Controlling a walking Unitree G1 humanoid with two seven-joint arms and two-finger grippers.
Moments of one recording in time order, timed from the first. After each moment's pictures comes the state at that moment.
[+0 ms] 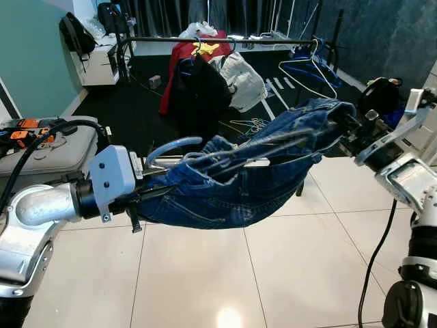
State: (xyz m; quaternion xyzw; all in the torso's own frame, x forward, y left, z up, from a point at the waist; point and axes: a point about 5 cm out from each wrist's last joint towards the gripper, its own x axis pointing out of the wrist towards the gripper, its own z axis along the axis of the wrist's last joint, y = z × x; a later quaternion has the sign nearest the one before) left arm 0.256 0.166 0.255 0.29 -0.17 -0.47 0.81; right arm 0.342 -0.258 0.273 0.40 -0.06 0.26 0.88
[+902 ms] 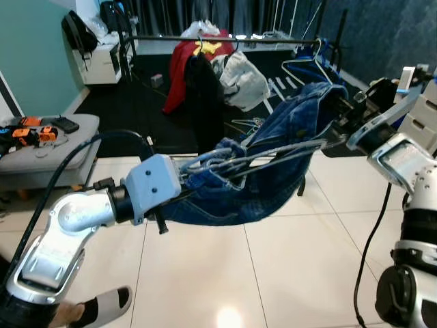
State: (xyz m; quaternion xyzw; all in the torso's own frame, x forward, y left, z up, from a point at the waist) left arm 0.265 0.142 0.244 0.30 -0.15 -0.43 0.84; right arm 0.341 -0.235 0.296 0.35 -0.07 0.32 0.88
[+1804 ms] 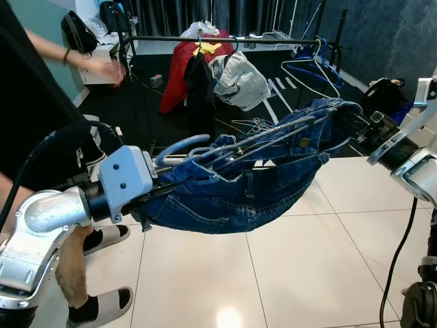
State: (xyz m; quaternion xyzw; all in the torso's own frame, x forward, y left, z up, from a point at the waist) left arm 0.255 0.156 0.253 0.30 -0.16 -0.44 0.83; right arm 0.332 -0.259 0.289 0.31 -0.05 0.30 0.90
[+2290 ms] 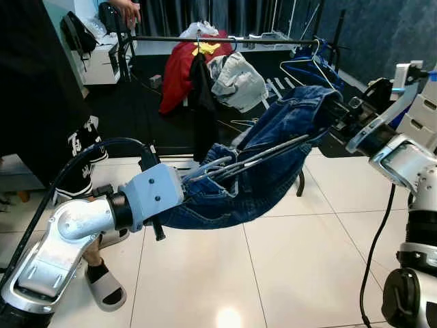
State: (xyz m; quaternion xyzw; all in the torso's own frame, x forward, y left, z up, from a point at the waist) left arm 0.267 0.145 0.230 0.34 -0.09 -0.38 0.85; right arm 0.346 -0.224 0.295 0.31 -0.04 0.32 0.89
